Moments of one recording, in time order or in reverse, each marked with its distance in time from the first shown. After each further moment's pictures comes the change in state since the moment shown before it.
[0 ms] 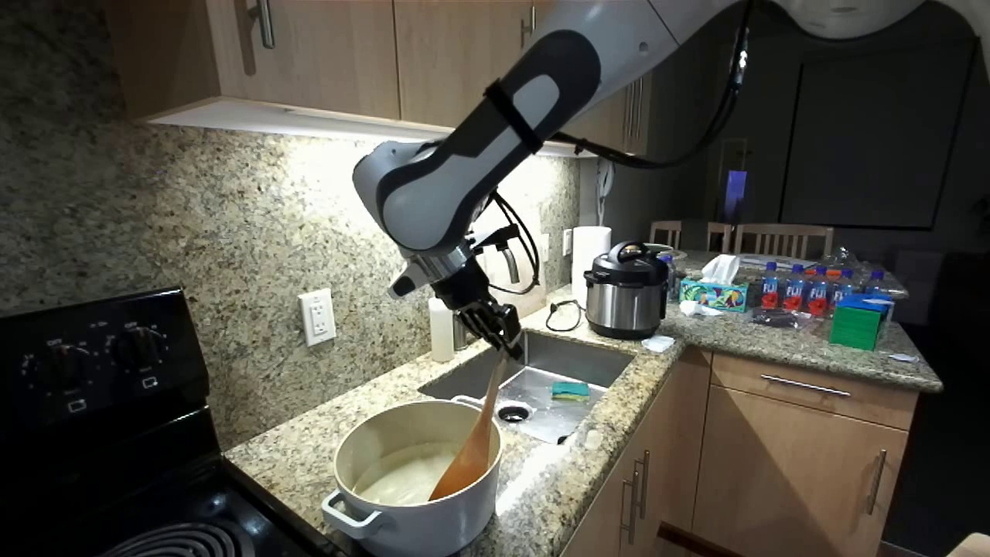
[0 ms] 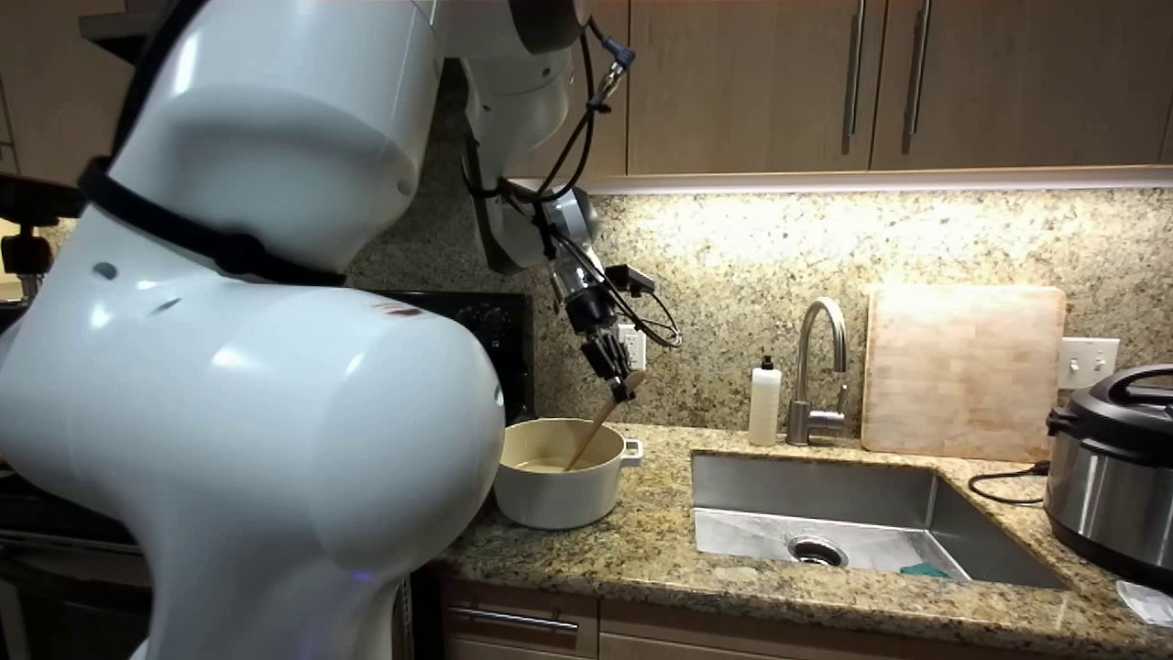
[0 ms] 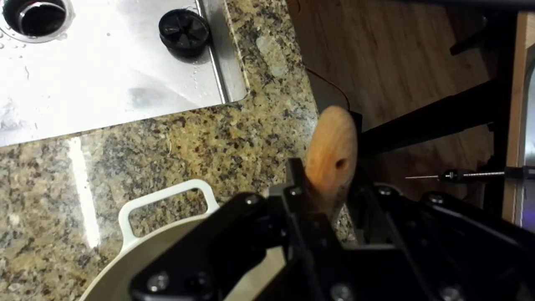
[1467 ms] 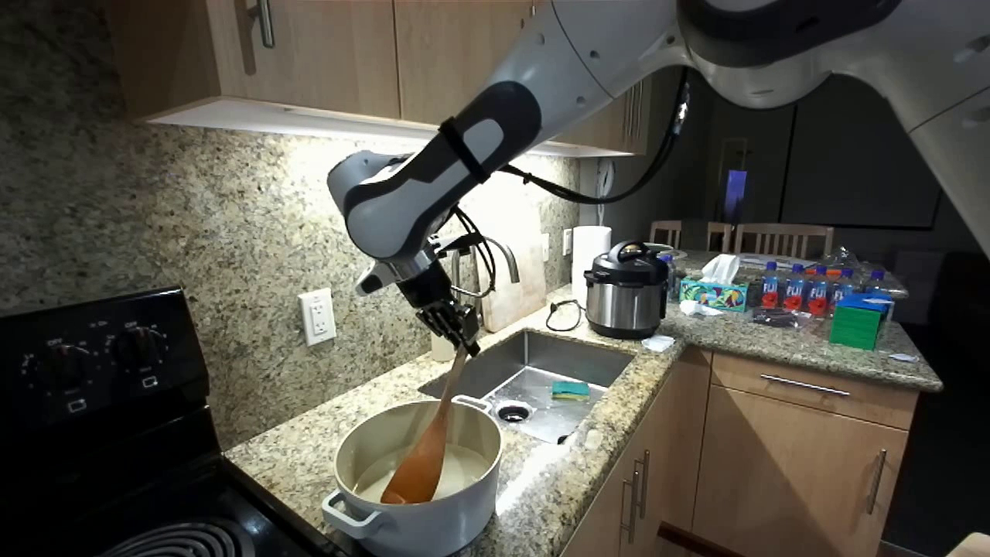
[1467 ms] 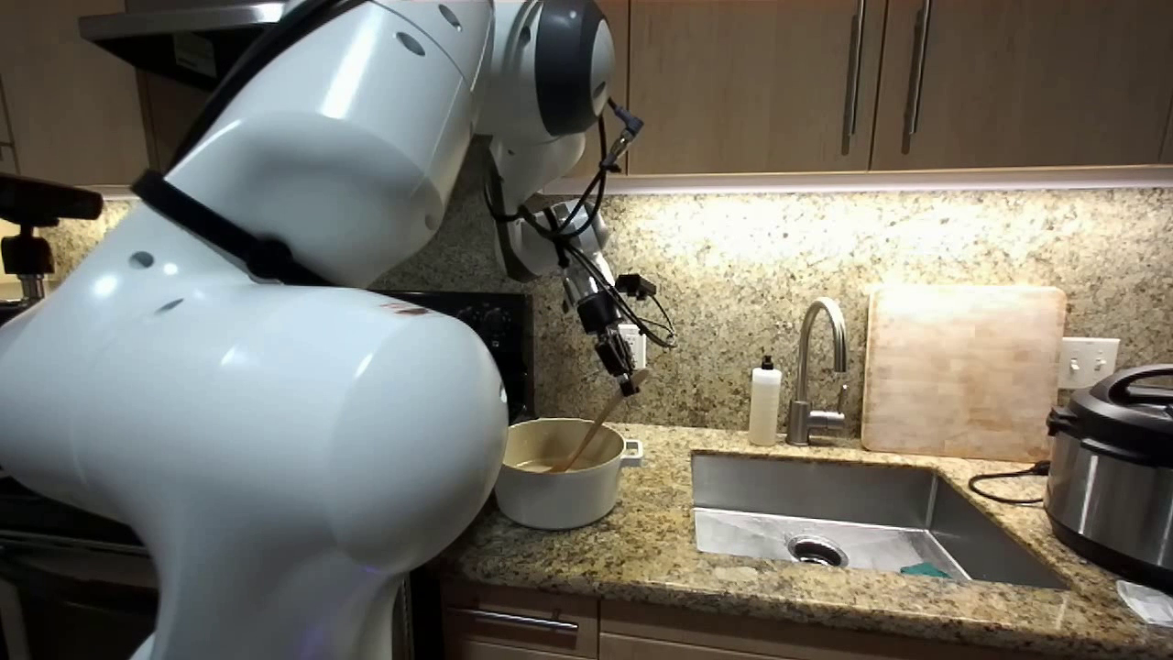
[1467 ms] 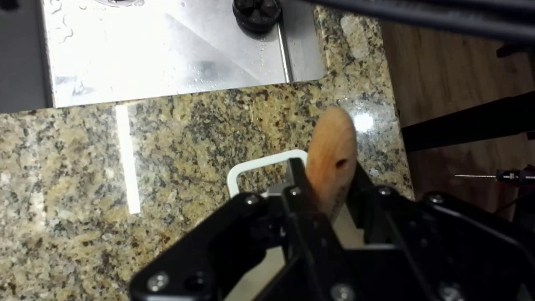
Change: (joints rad) arm 0.035 0.205 -0.026 0.285 -0.012 0.008 -0.103
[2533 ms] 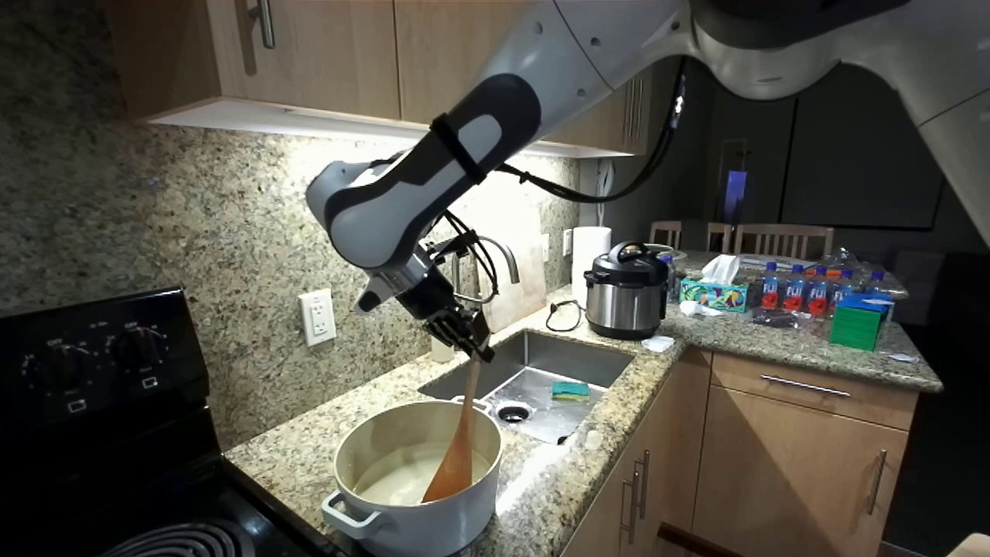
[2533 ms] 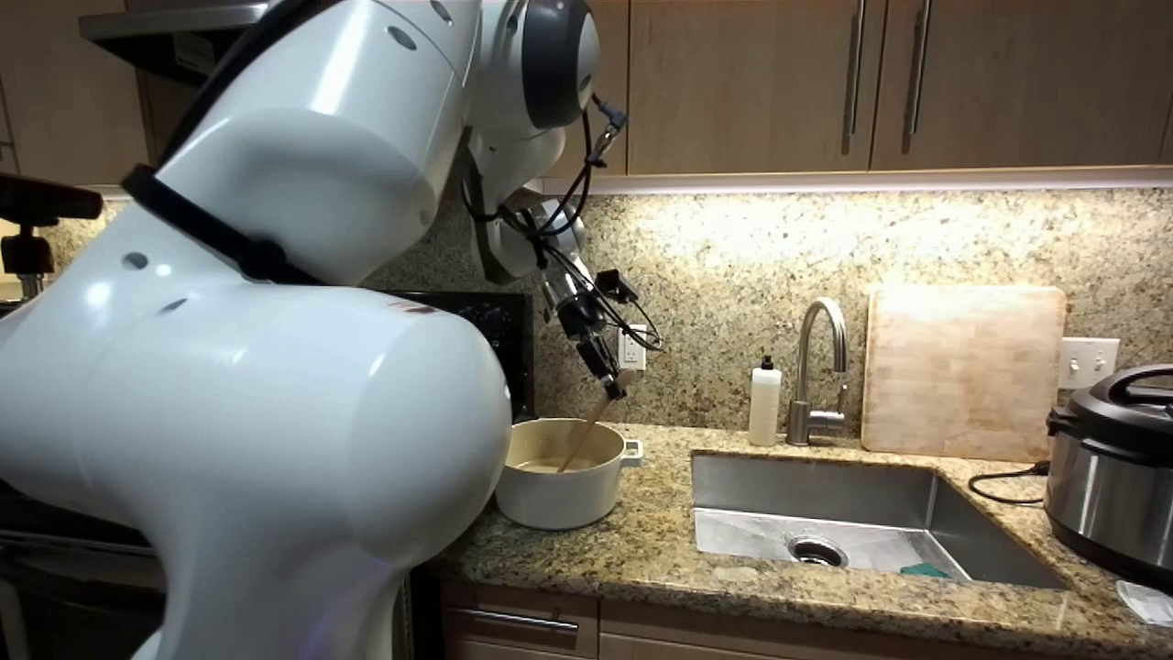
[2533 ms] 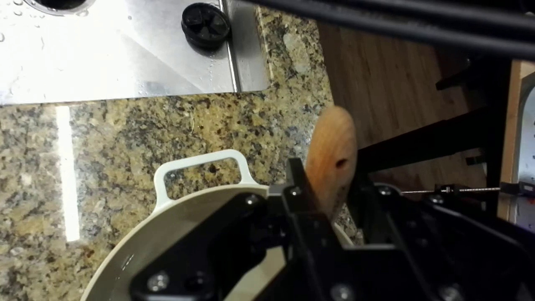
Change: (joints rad) arm 0.044 -0.024 0.019 -0.047 -0.039 -0.143 0.022
